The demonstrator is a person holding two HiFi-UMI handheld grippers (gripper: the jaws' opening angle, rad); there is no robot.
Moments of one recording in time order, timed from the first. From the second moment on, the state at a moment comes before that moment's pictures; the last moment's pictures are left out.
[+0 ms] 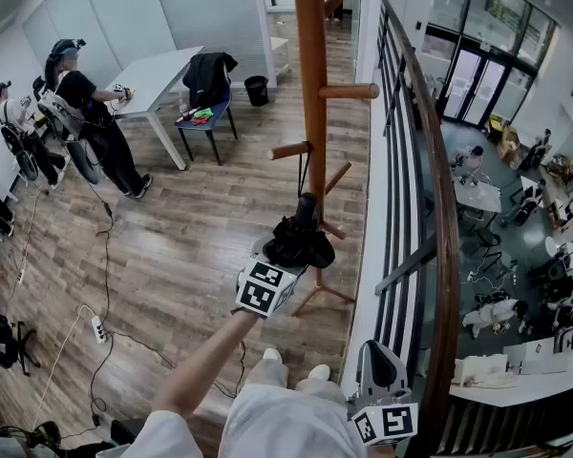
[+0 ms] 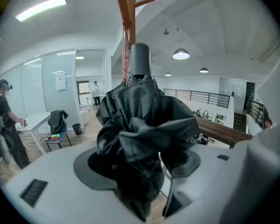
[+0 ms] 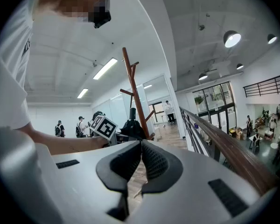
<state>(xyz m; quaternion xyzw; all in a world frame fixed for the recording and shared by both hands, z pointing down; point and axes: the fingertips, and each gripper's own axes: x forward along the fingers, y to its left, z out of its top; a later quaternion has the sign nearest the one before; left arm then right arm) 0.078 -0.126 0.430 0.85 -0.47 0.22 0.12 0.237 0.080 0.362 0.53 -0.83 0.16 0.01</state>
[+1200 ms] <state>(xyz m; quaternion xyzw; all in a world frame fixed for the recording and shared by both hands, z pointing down) -0.072 0.200 0.402 0.91 -0.36 0.11 0.18 0.049 0.214 0.386 0.61 -0.77 0.16 0.01</state>
